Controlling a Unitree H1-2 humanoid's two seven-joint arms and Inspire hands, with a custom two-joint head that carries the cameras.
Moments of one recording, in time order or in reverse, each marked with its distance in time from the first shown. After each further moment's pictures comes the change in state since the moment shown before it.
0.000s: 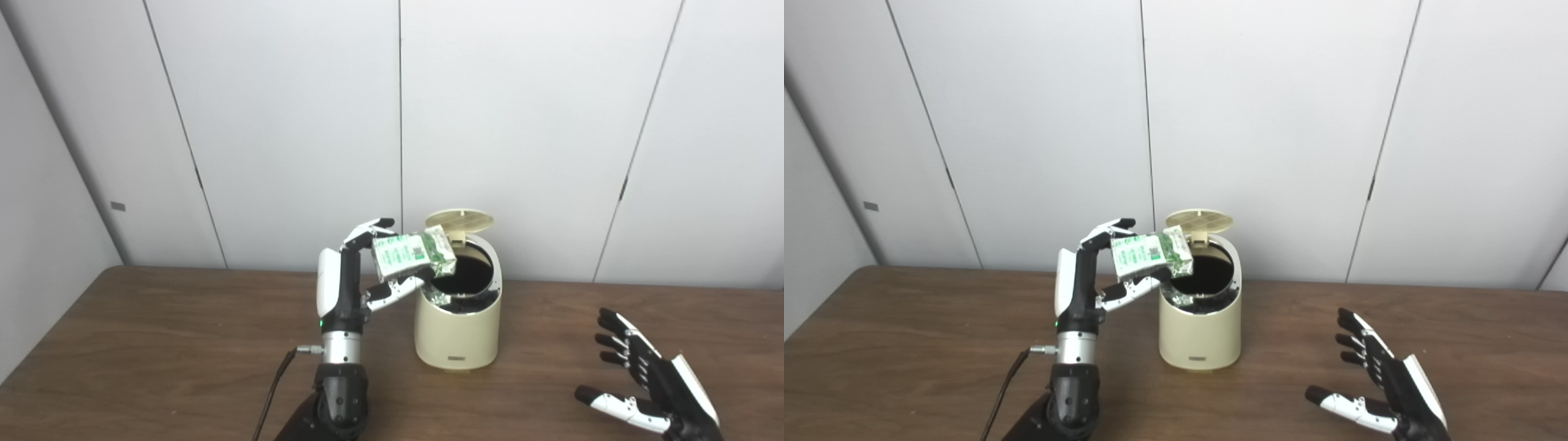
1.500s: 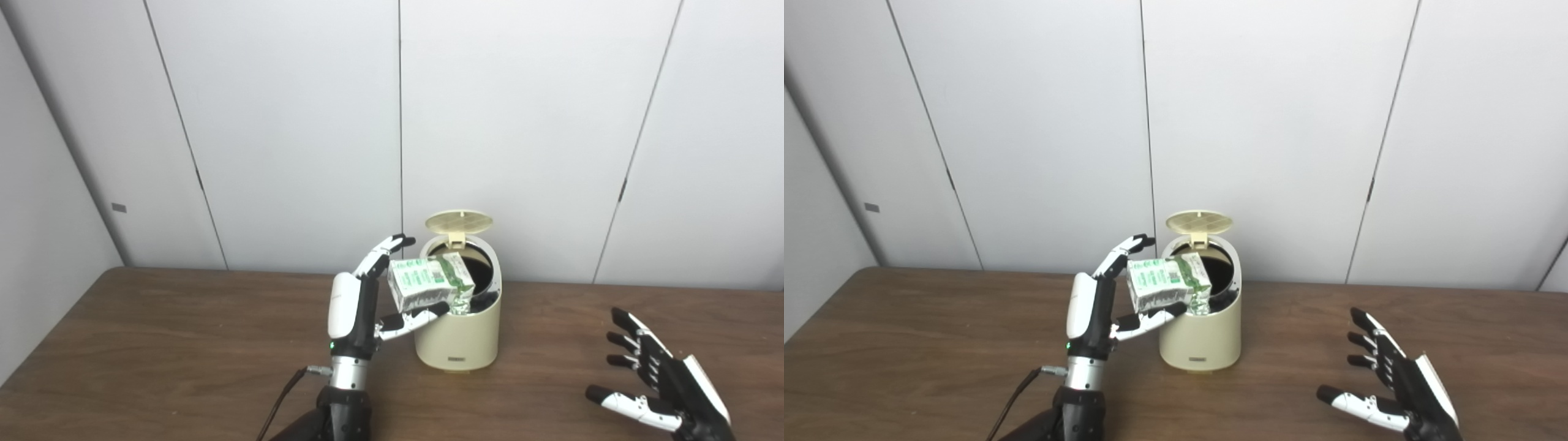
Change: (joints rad) left arm -0.080 0.116 -0.473 0.267 -0.099 -0.120 0.376; right arm -0.012 -0.037 -0.017 0.037 0.069 0.000 0.011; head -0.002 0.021
